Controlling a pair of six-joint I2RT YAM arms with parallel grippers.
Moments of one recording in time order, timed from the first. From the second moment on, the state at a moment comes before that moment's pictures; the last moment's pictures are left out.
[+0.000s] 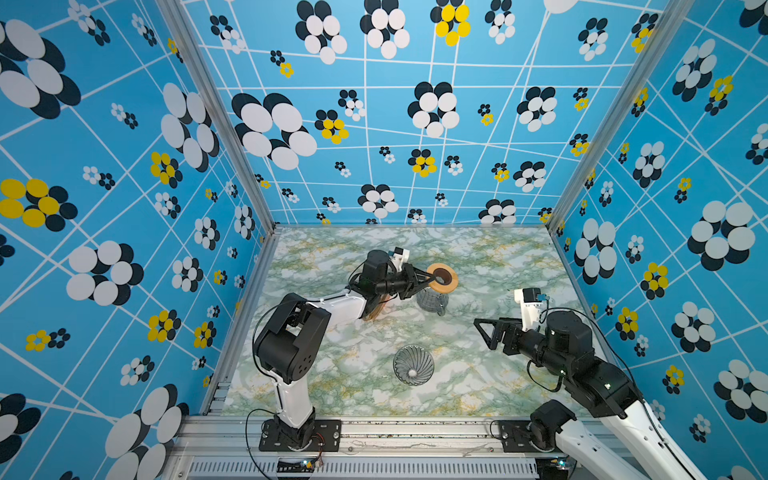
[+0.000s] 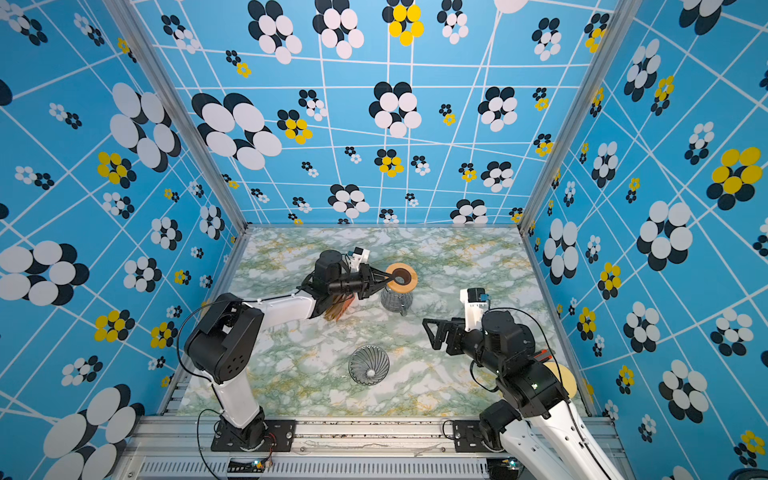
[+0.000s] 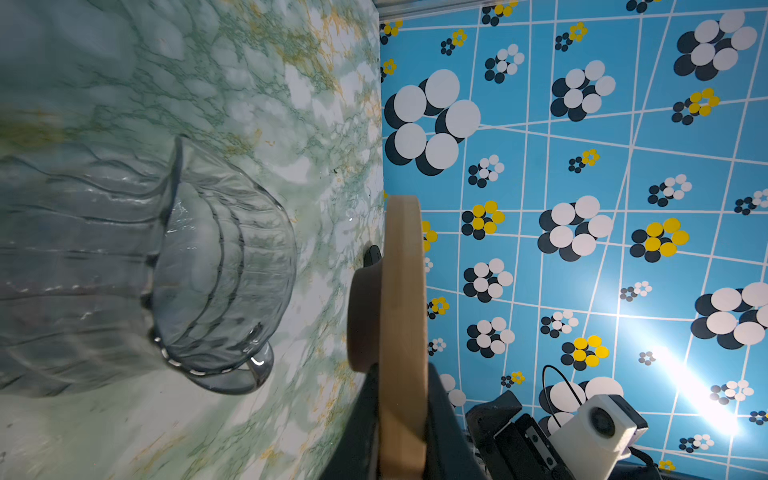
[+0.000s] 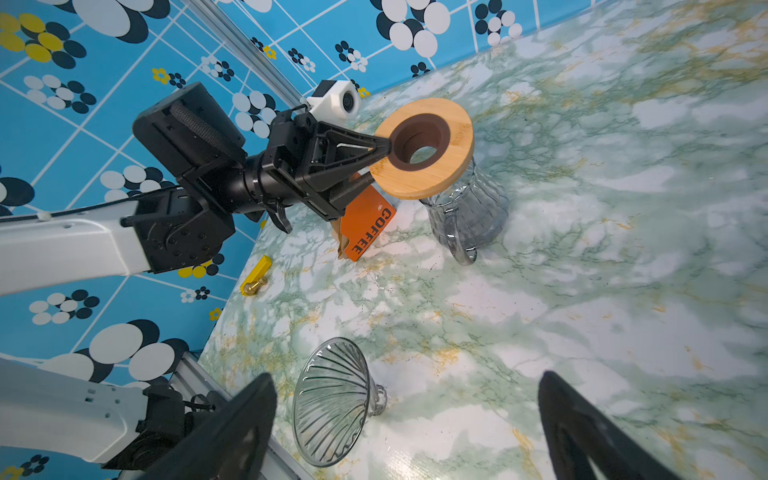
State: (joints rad) left arm -0.52 1.83 1.04 0.53 0.76 -1.29; right arm 0.50 0.55 0.68 -0.60 -0.14 0.51
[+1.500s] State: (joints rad) left arm -0.49 1.93 1.13 0.33 0.75 -1.20; right arm 0.50 0.68 0.69 -0.53 -0.14 0.47
